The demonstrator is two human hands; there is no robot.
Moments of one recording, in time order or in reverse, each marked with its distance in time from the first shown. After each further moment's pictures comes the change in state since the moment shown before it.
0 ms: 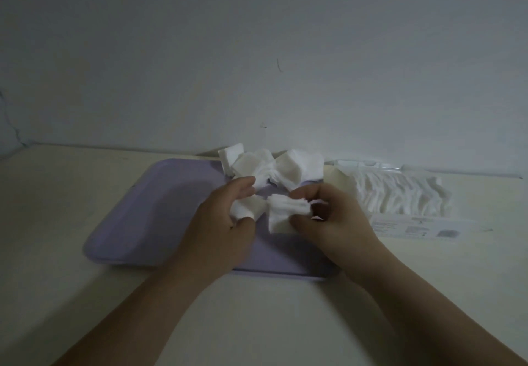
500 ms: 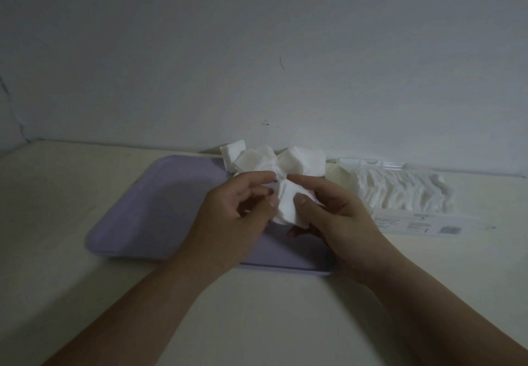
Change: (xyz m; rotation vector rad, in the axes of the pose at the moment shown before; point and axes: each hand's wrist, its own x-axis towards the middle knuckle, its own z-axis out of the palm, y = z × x) left_hand -0.008 0.021 0.008 -0.373 -0.020 -0.020; right_hand -0.004 0.008 0.002 0.401 -0.128 0.002
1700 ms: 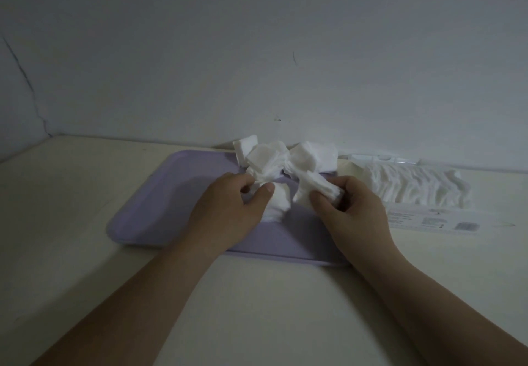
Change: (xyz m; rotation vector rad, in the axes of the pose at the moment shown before) left_hand 0.023 -0.023 -0.026 0.774 0.091 -0.040; right_hand -0.003 0.006 0.001 -0.703 0.399 -0.095
